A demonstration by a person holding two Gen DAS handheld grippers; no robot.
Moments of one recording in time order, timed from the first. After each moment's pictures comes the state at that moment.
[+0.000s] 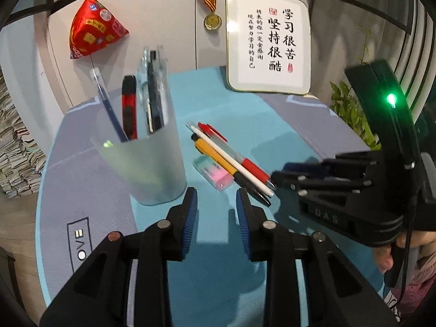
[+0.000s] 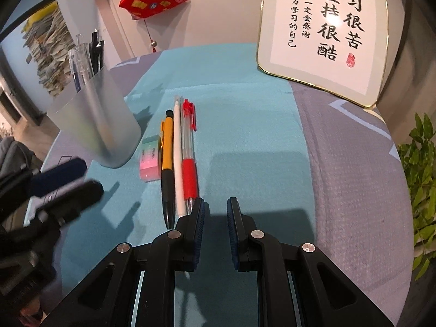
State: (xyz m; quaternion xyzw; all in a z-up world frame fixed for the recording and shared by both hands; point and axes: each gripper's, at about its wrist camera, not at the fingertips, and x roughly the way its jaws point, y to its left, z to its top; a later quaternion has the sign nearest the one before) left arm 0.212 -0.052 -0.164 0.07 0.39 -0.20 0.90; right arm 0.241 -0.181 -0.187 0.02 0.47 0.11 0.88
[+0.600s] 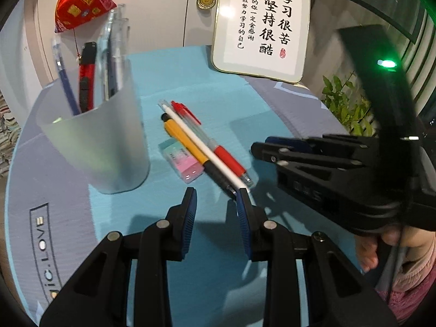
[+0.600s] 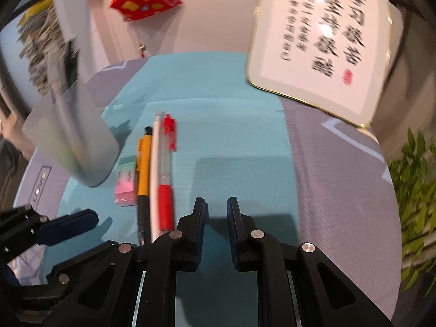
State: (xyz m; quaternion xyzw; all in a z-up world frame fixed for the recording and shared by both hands) left arm 0.223 -0.073 -0.178 0.02 0.44 -0.22 0.87; right arm 0.259 -0.193 -0.184 0.02 0.46 0.09 0.88
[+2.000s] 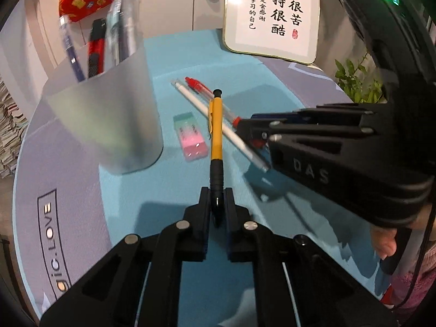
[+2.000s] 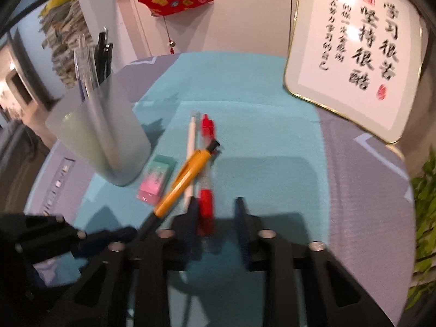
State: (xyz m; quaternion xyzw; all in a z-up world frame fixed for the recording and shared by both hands) left arm 0.216 -0.061 -0.191 0.06 0.47 -0.19 0.86; right arm 0.271 -0.155 -0.188 0.00 0.46 0.16 0.87
